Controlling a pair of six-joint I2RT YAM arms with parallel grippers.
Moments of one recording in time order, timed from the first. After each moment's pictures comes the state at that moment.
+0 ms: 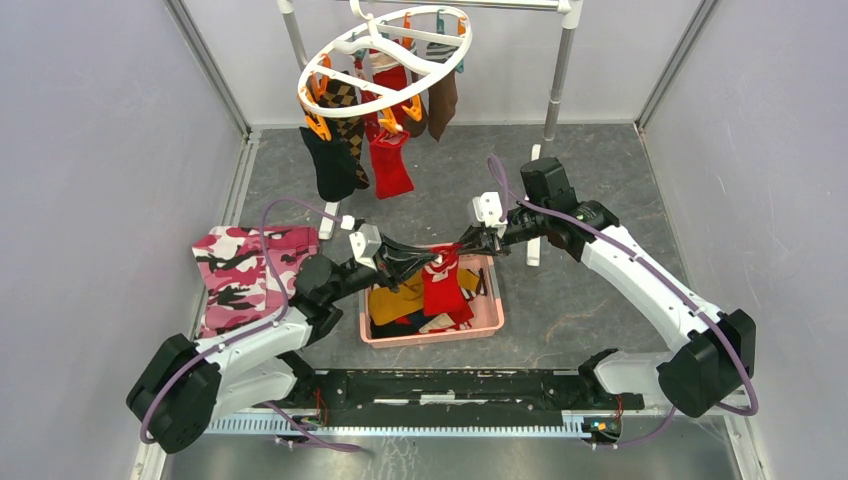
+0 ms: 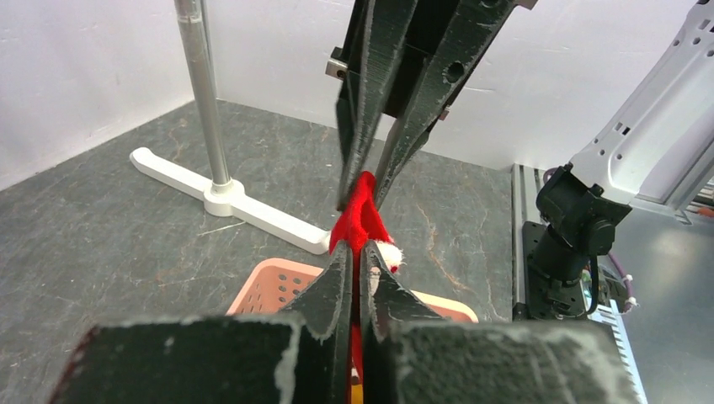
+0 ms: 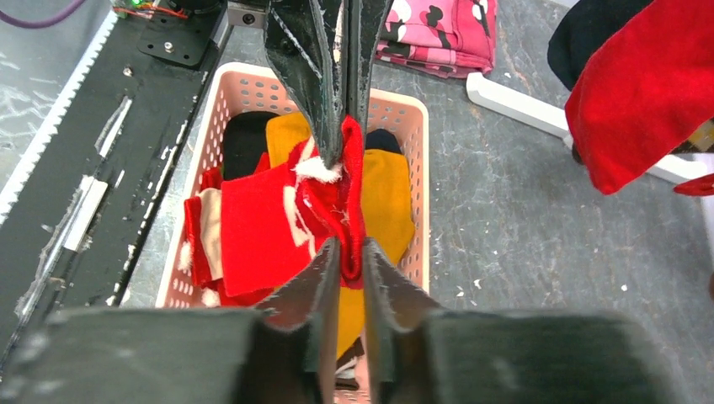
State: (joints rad) left arm -0.68 1.05 0.34 1.00 0.52 -0.24; right arm 0.52 1.29 1.14 -0.53 -1.04 -0.87
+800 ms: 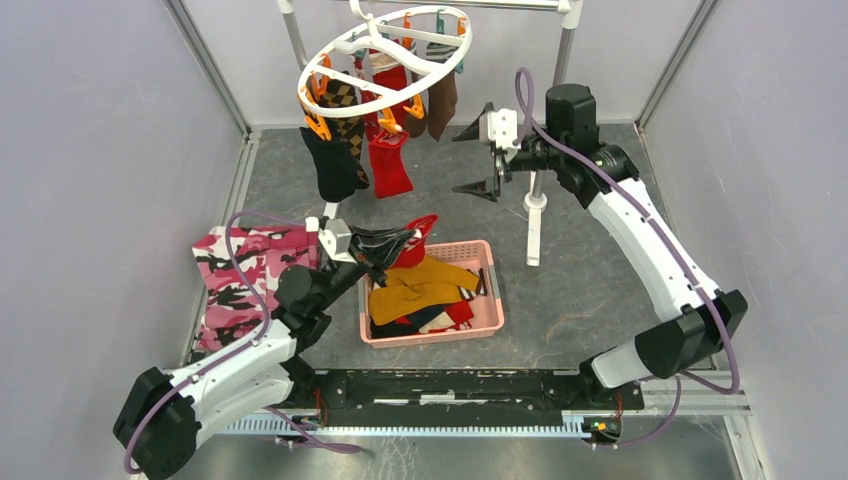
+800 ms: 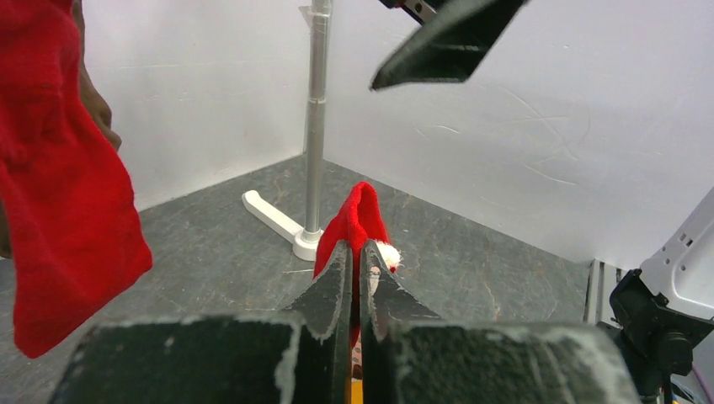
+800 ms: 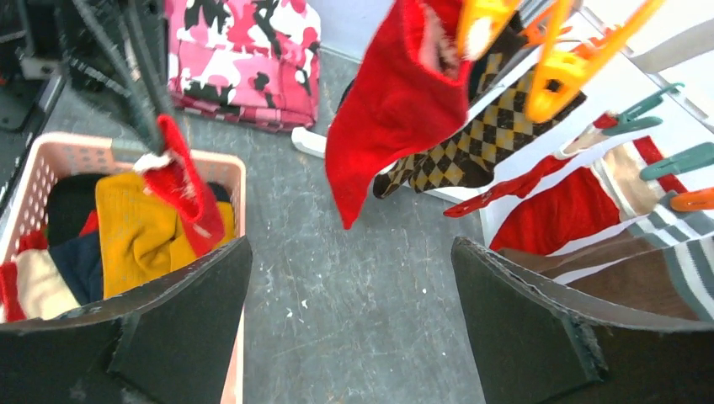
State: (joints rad) left arm -0.68 0.85 0.33 0.91 0.24 -0.24; right arm 0.41 1.46 1.59 -0.52 -1.02 -0.82
